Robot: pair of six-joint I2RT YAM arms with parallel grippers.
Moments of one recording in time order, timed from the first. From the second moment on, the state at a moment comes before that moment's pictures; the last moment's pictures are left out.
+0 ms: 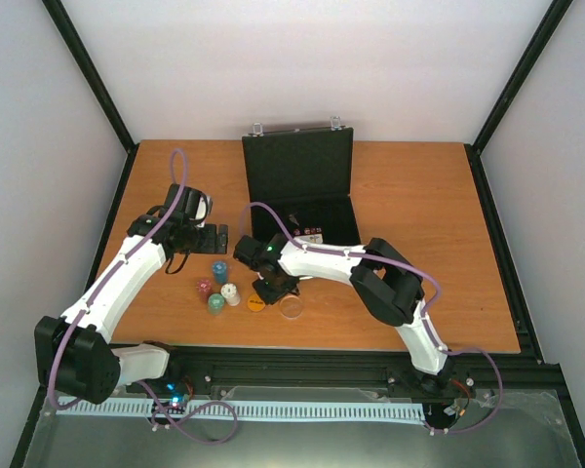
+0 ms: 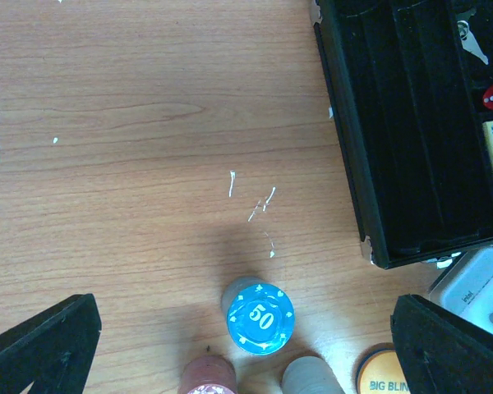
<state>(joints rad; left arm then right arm) -0.28 1.23 1.02 -0.83 -0.02 -0.24 1.05 2.13 1.59 -0.91 0.01 0.36</state>
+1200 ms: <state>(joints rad) -0.28 1.24 1.02 -0.83 -0.03 -0.24 0.73 2.16 1.86 -0.90 0.03 0.30</state>
